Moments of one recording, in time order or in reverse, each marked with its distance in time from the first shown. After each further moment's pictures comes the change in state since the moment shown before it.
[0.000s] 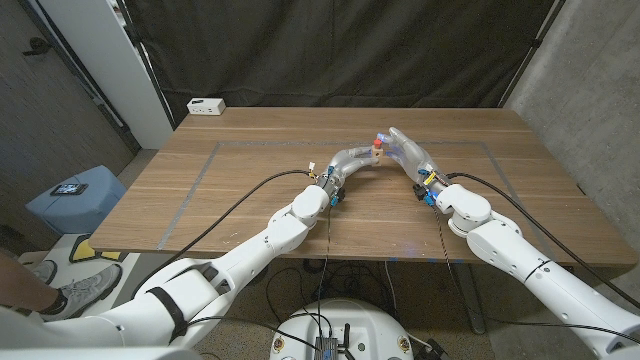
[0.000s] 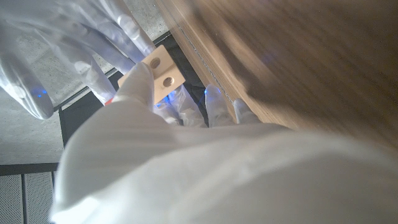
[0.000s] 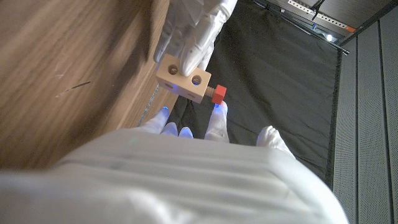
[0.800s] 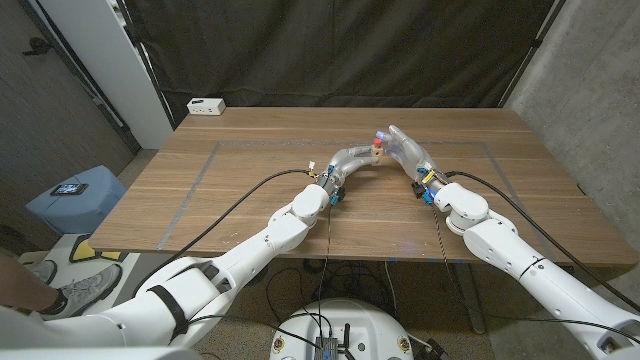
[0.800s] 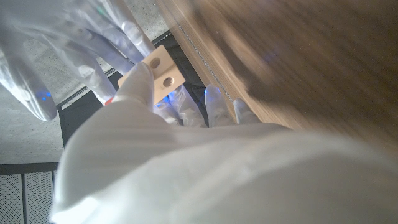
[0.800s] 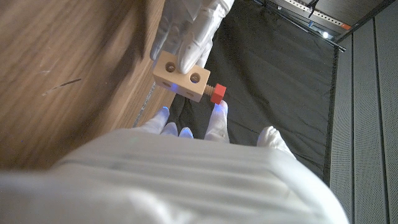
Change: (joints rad) left arm -0.005 -0.004 0.001 0.008 -0.002 -0.003 -0.001; left_hand 0.000 0.000 0.001 -0.001 -0.001 0.000 0.000 0.000 0.000 0.000 0.000 0.000 -0.001 0.000 0.000 0.000 0.000 0.000 0.000 0.000 0.000; right arm 0.024 0.024 -0.006 0.045 -0.003 0.033 0.015; right_hand -0.005 -0.005 0.000 0.000 0.000 -0.018 -0.018 -0.004 0.000 -0.005 -0.005 0.000 0.000 0.000 0.000 0.000 0.000 0.000 0.000 0.000 0.000
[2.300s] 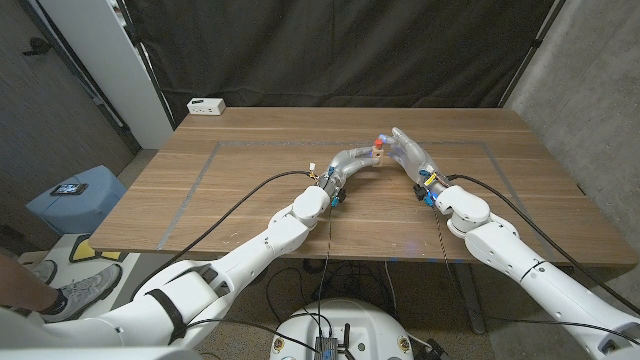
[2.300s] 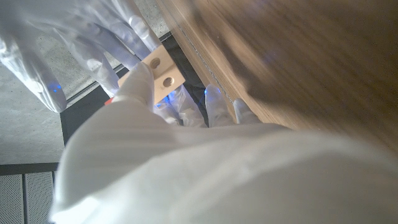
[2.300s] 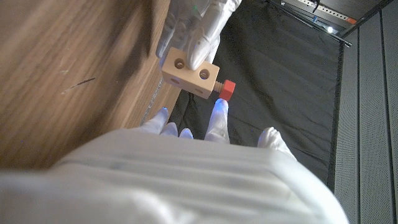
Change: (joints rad) left arm 0.016 0.008 0.000 -0.030 0.002 0.012 0.006; left_hand 0.002 -0.002 0.000 0.000 -0.002 -0.002 0.002 0.000 0.000 0.000 0.000 0.000 0.000 0.000 0.000 0.000 0.000 0.000 0.000 0.000 0.000; right arm -0.016 -0.001 0.007 0.006 0.010 0.004 -0.007; right_hand -0.016 -0.005 0.008 -0.001 0.000 0.024 0.013 0.016 0.000 -0.014 -0.003 0.000 0.000 0.000 0.000 0.000 0.000 -0.016 0.009 0.000 0.000
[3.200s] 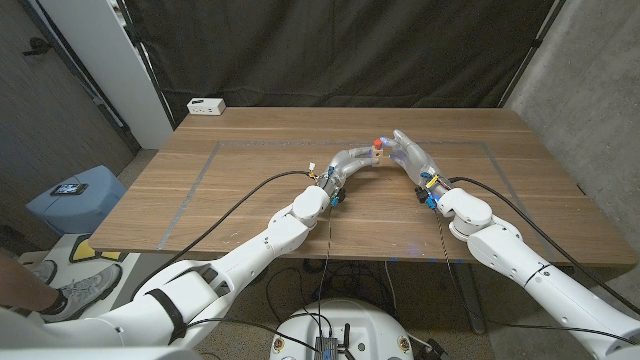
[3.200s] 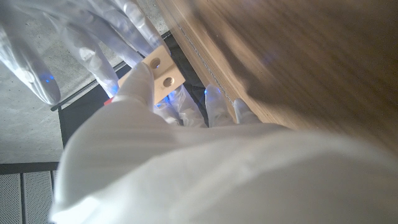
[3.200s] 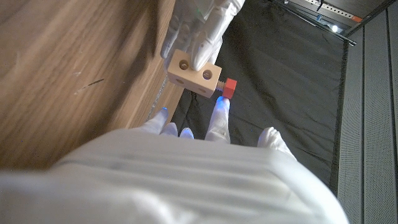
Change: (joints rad) left arm -0.001 -0.001 -0.002 0.002 -0.004 0.003 0.000; left_hand 0.001 -0.001 -0.001 -0.001 0.002 -0.001 0.001 0.000 -0.001 0.000 0.000 -0.002 -0.001 0.000 0.000 0.000 0.000 0.000 0.000 0.000 0.000; right arm -0.027 -0.016 0.009 -0.033 0.006 -0.017 -0.016; right_hand 0.000 0.000 0.004 -0.004 0.004 0.043 0.011 0.004 0.000 0.009 -0.009 0.004 0.000 0.000 0.000 0.000 -0.001 0.000 0.000 0.000 0.000
